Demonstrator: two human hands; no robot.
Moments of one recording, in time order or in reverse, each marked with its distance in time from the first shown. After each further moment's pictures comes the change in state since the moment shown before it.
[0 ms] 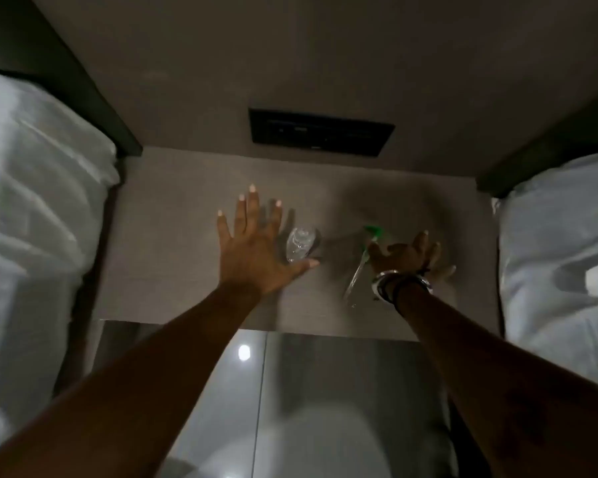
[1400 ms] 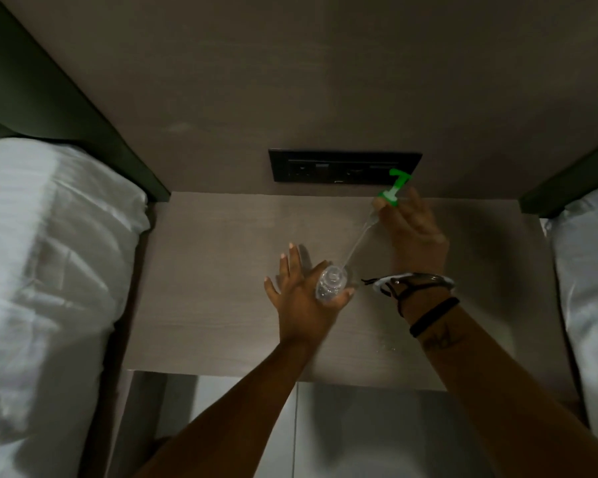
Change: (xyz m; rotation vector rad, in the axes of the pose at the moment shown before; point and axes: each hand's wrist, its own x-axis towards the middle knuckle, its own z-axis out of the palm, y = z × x) left_hand 0.012 0.029 0.054 -0.527 0.104 -0.159; right_hand -0.031 -0.104 -0.066 1.307 0.089 -0.359
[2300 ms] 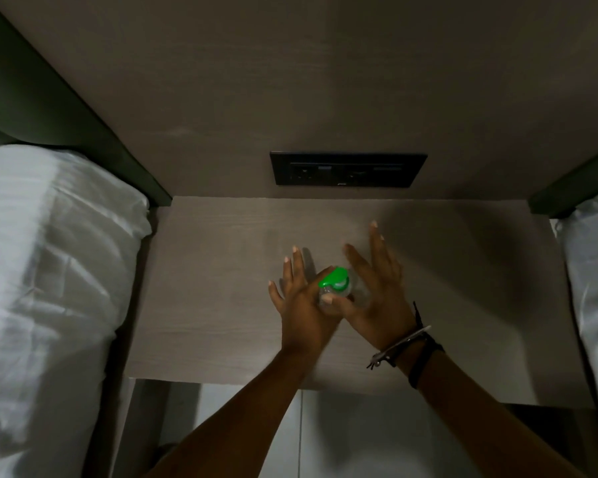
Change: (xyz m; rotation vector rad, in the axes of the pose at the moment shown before) left_hand 0.000 -0.011 0.005 -0.043 -0.015 0.048; right_hand -0.037 0.071 -0.010 -0.864 -0.524 -0.351
